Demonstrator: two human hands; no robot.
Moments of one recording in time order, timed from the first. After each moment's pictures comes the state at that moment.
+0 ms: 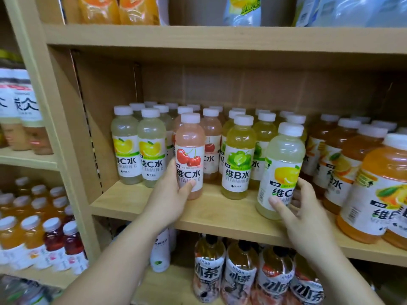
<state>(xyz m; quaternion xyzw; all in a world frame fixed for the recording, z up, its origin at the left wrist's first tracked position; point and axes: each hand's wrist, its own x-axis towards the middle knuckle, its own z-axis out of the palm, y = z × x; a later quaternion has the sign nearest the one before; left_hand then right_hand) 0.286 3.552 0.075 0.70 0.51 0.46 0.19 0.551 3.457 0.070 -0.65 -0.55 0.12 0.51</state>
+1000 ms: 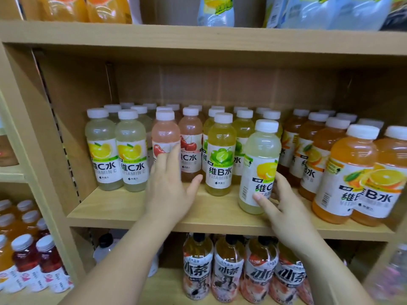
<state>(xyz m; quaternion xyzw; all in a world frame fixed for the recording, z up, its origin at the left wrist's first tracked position) 0.318 3.543 0.086 0.73 0.51 0.46 -0.02 0.550 3.448 0.071 -0.64 -0.58 0.13 0.48</state>
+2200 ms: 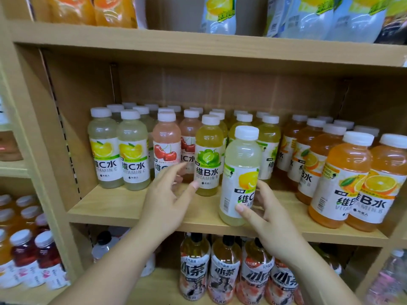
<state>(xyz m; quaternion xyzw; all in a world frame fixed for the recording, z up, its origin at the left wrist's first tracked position) 0.307 3.533 0.069 0.71 0.41 0.53 0.19 0.532 3.442 0.070 -0.58 -0.64 0.19 0.47</state>
